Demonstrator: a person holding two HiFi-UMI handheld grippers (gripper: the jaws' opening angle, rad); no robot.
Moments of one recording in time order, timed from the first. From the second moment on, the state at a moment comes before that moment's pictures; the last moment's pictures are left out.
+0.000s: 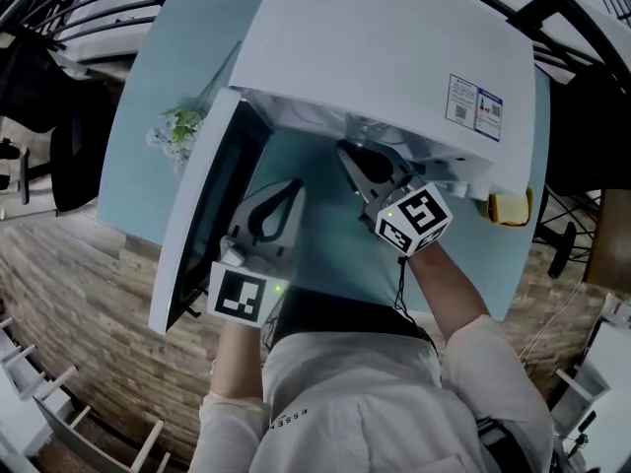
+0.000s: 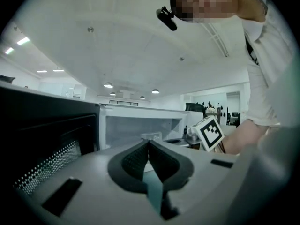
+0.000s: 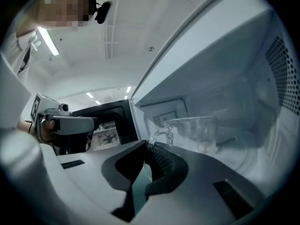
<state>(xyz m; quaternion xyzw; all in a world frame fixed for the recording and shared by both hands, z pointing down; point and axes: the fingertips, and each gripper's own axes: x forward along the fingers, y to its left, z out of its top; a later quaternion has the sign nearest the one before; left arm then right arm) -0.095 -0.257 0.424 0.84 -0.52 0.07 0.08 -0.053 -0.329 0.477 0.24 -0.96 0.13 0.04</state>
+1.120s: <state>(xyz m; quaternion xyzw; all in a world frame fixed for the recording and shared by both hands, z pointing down) -0.106 -0.277 0.458 0.85 -0.51 0.08 0.11 -0.070 -0.374 0.507 0.30 -0.95 0.08 0.08</state>
